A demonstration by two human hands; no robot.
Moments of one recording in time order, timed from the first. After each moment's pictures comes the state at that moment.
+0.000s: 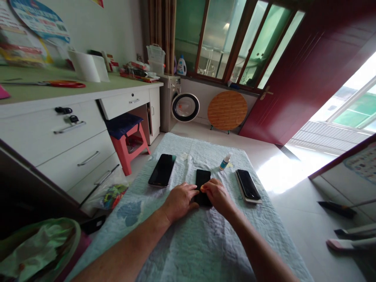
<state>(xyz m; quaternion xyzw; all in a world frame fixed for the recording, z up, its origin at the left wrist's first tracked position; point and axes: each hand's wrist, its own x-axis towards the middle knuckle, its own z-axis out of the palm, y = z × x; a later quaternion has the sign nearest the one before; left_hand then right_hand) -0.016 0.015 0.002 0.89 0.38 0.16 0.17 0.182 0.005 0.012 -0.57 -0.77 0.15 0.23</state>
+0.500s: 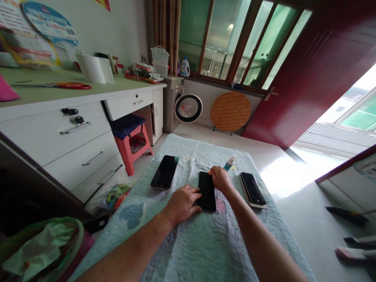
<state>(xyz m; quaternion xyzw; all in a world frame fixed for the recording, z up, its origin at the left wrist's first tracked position) -0.017 0.017 0.002 0.89 0.38 0.16 0.17 0.198 0.090 0.002 -0.66 -0.73 0.07 0.15</state>
